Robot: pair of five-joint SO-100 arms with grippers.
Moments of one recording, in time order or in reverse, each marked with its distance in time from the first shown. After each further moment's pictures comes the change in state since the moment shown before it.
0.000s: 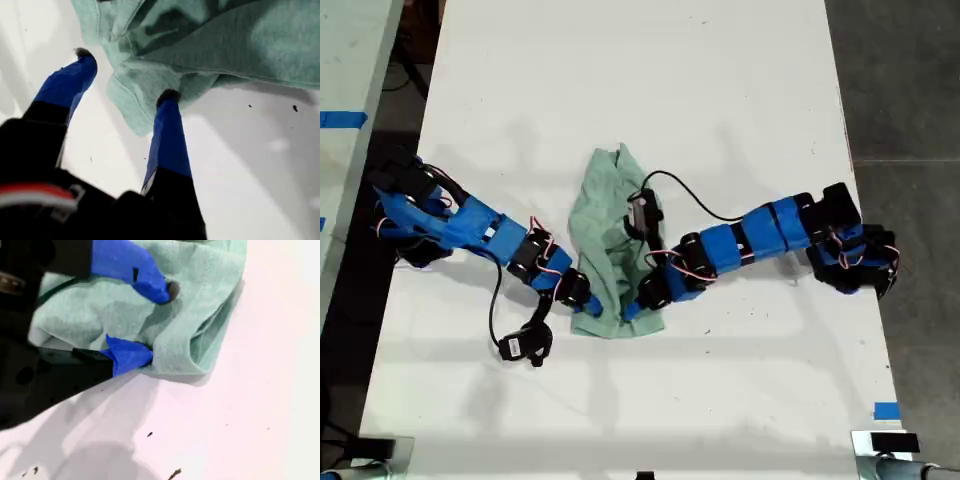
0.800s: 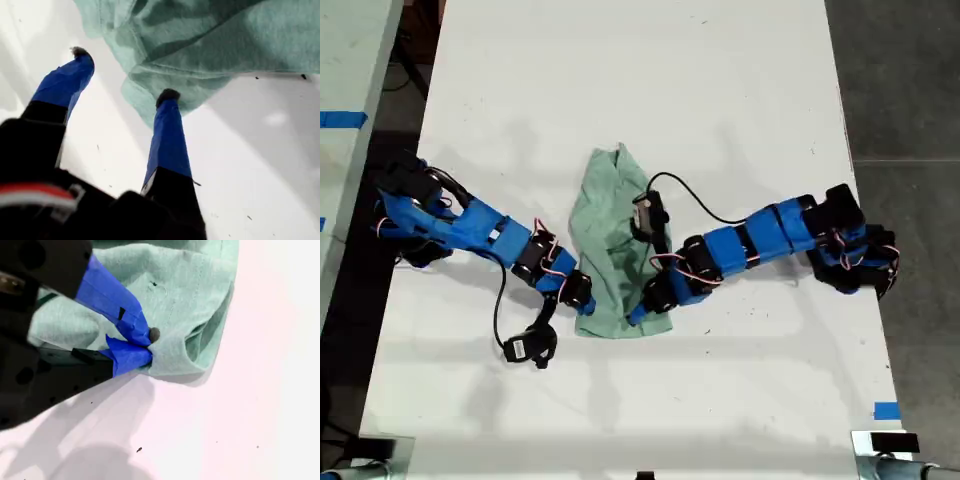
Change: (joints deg) arm 0 -0.2 -2.0 -2.8 -0.2 0.0; arm 1 -1.8 1.5 -2.1 6.7 3.8
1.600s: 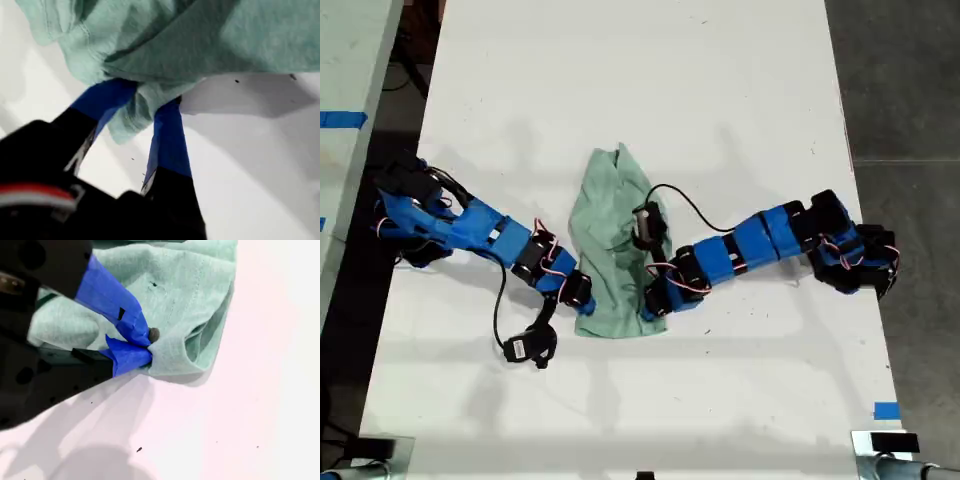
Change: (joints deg) arm 0 0.0 0.7 0.0 0.0 0.0; arm 1 0.4 -8.4 0.3 -5.5 3.0
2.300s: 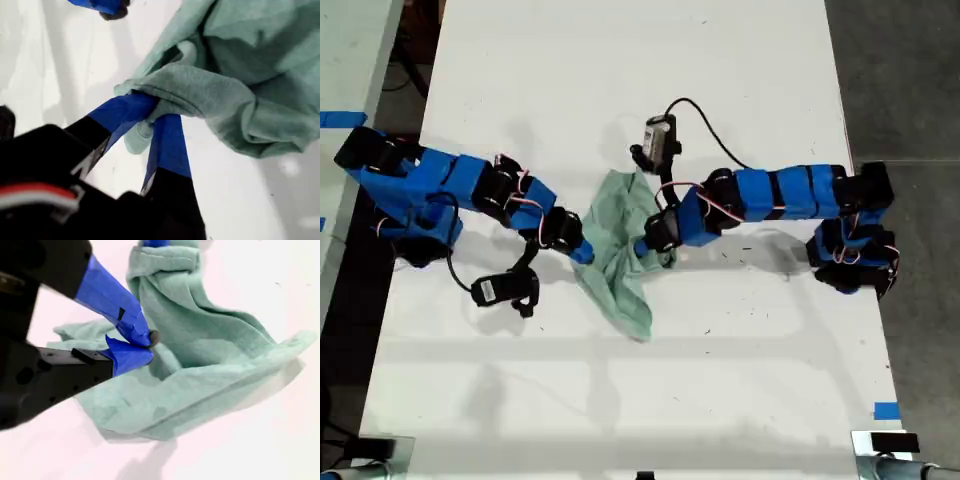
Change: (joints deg) arm 0 -11.5 27.5 -5.4 23.0 8.5; arm 1 13.0 25.1 1.6 3.6 -17.8
